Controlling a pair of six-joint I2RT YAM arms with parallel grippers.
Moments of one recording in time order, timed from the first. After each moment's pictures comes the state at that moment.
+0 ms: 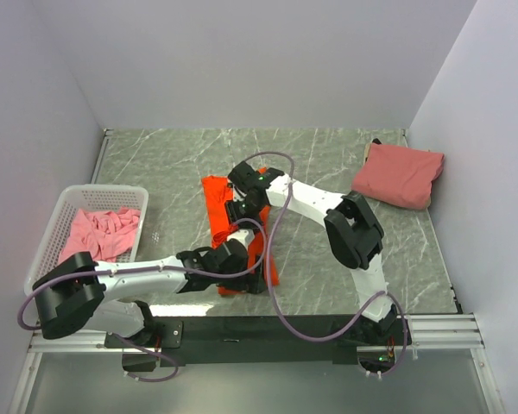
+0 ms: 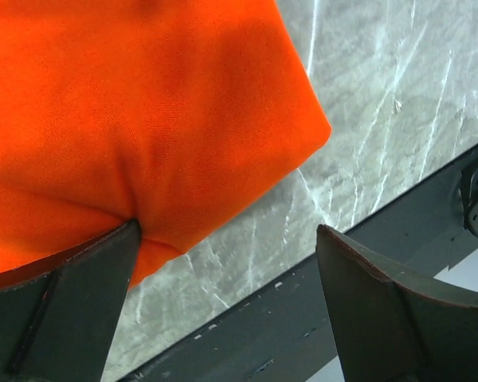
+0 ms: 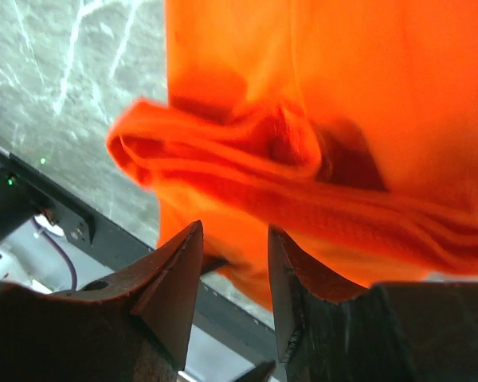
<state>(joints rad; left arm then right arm) -1.06 1.31 0.59 -0.15 -0.02 -0.85 0.79 2.08 1.66 -0.83 -0.35 0.50</state>
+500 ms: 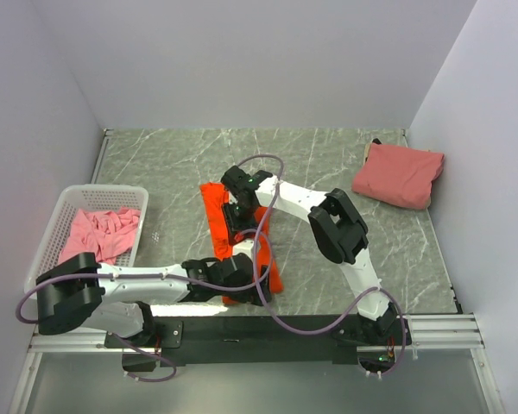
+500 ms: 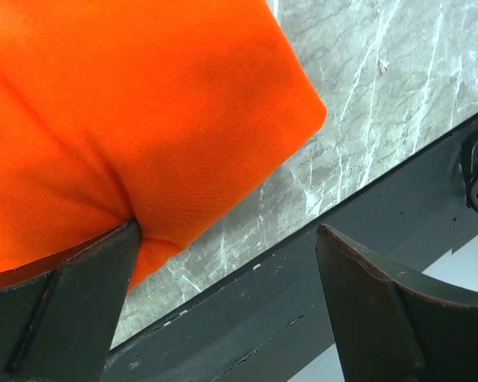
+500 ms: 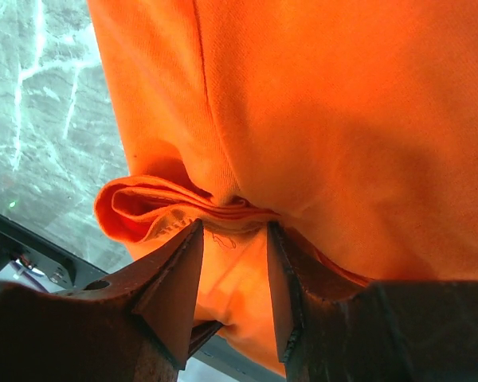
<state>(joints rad) -1.21 1.31 0.58 -0.15 -0.10 -0.92 0.80 2.22 1.77 -0.85 -0.27 0.52</state>
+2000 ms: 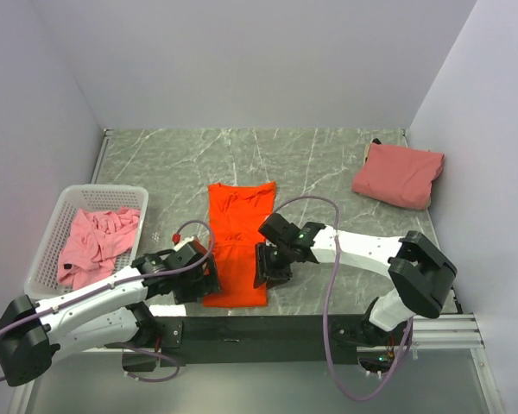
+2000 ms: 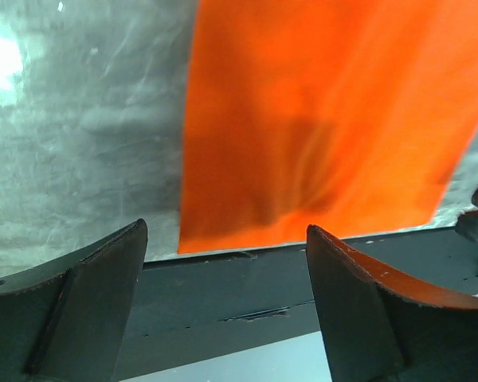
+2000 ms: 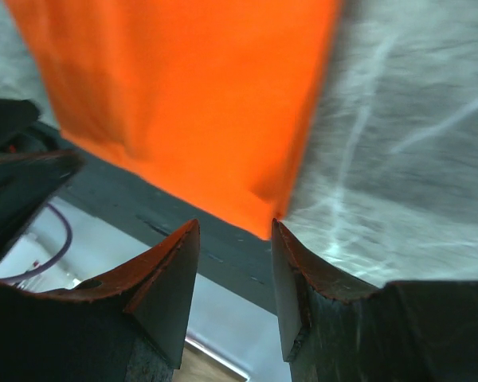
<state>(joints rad) -0.88 0.92 0.51 -0.72 -0.06 -1.12 0.93 1.52 0.89 -0.54 -0.28 0.89</state>
